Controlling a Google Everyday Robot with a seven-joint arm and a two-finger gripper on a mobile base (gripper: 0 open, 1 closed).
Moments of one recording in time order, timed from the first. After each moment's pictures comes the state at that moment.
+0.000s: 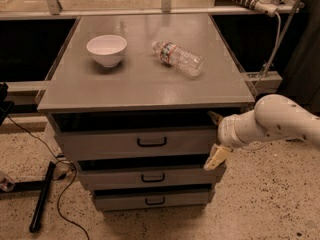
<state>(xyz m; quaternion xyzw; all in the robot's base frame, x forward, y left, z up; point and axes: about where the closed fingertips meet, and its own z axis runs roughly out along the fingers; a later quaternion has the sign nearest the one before) 0.571 -0.174 0.651 -0.64 0.70 0.06 0.32</state>
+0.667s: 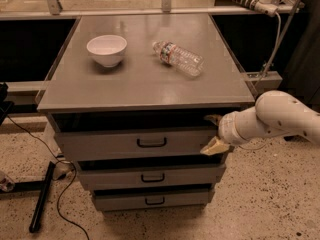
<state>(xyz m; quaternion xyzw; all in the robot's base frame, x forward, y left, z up) 0.575 -0.172 0.656 -0.64 0.69 0.07 0.32</state>
